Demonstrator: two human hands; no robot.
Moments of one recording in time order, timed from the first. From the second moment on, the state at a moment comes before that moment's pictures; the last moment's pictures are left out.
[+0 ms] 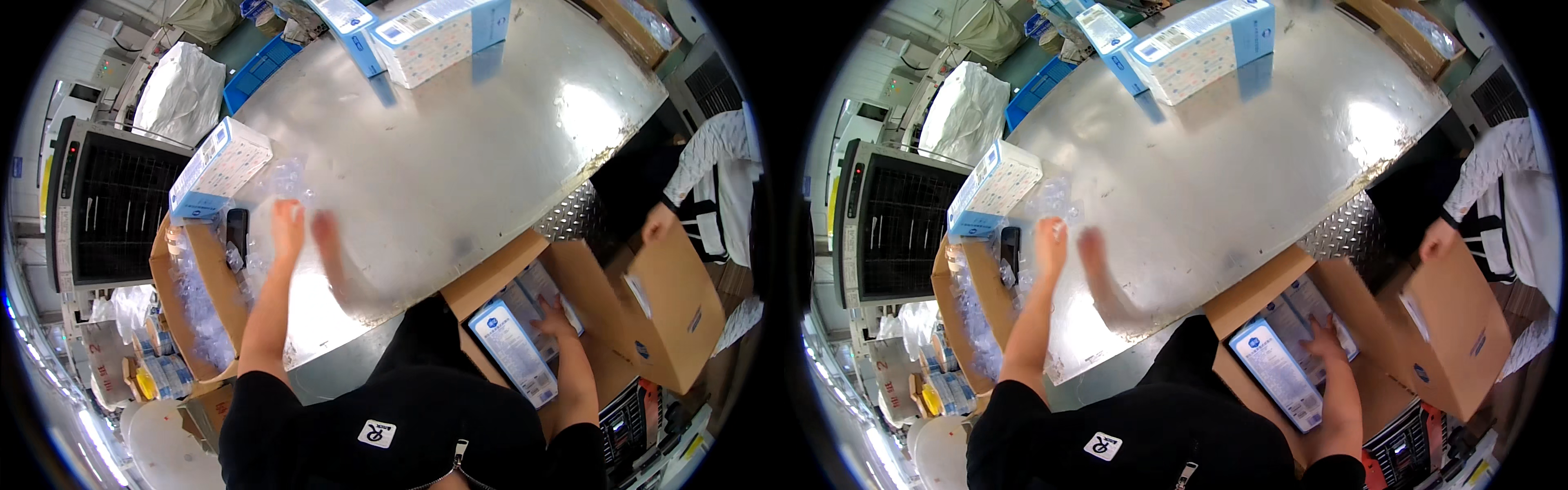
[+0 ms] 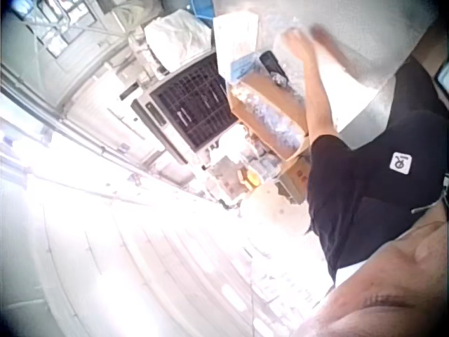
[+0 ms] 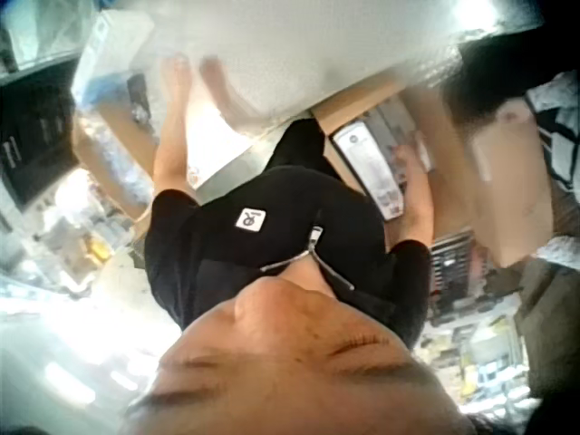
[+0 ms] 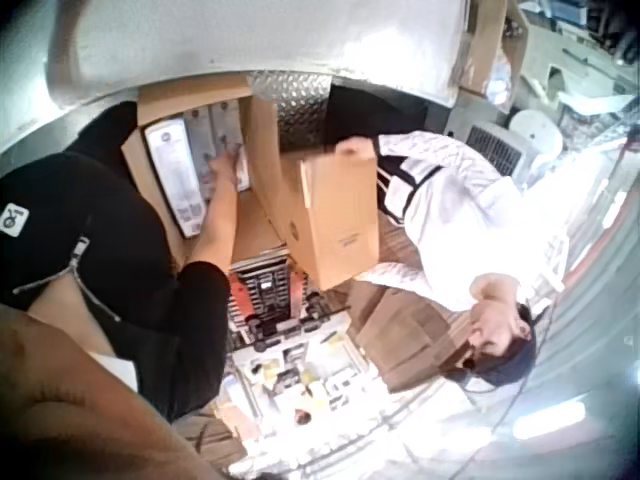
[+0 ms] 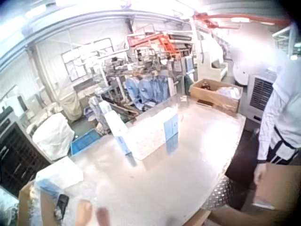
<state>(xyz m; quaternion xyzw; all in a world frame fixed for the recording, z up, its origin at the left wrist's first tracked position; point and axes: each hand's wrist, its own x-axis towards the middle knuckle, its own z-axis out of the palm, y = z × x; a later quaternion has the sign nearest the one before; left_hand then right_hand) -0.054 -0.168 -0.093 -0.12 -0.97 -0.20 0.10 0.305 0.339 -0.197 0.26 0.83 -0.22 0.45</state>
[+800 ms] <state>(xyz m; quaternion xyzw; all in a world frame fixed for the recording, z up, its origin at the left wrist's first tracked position) 0.121 0.098 -0.075 -0.03 -0.53 -0.64 -0.55 0.251 0.210 -0.050 0.37 0.47 -0.80 -0.03</state>
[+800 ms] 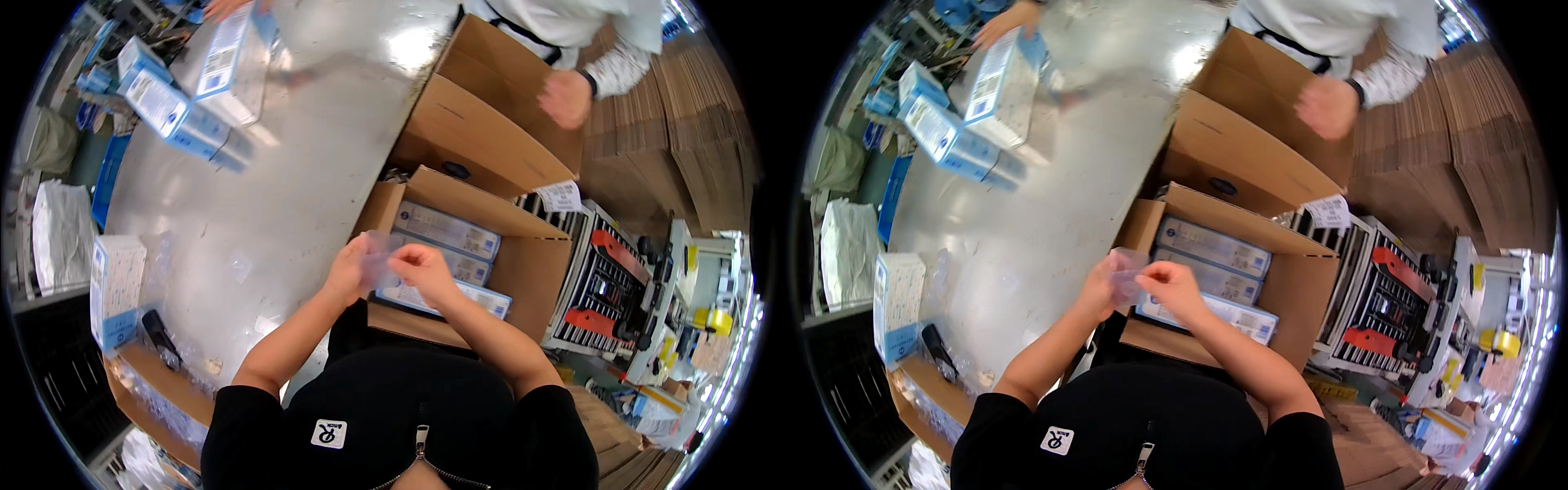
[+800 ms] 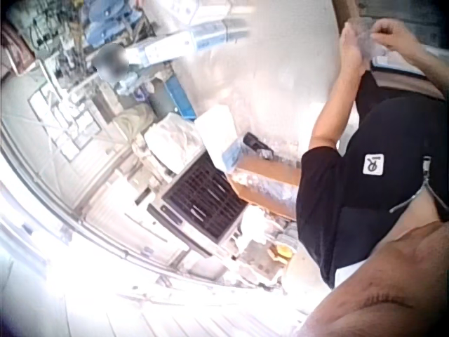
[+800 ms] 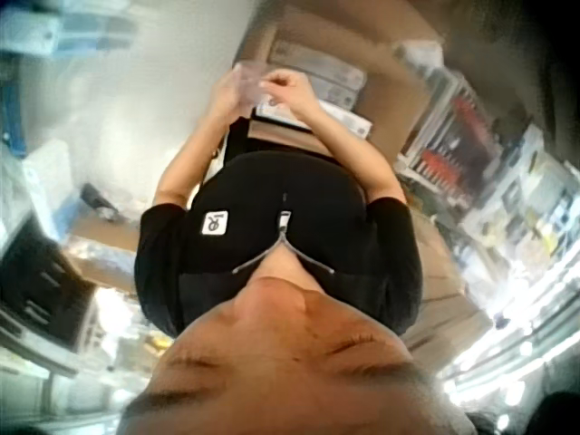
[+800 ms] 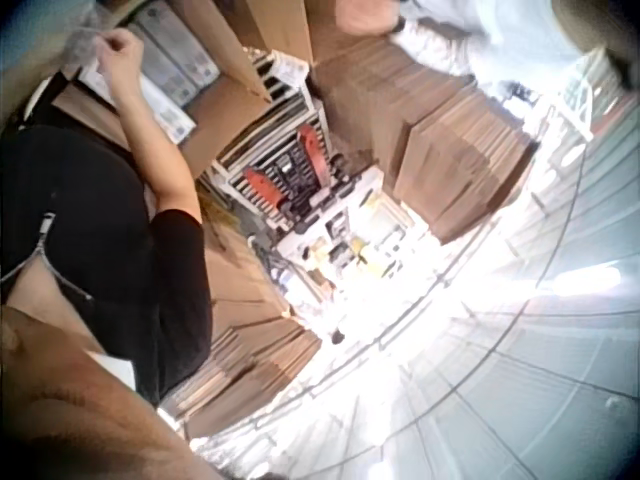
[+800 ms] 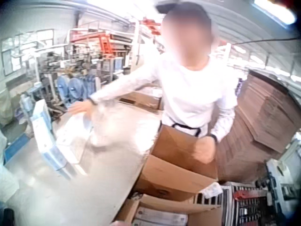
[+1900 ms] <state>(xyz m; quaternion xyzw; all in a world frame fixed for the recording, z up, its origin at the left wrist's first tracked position) 0.144 0.091 -0.085 -0.68 -0.60 -0.18 -0.38 0.209 0.238 -0.322 0.43 0.79 -0.44 0.09</state>
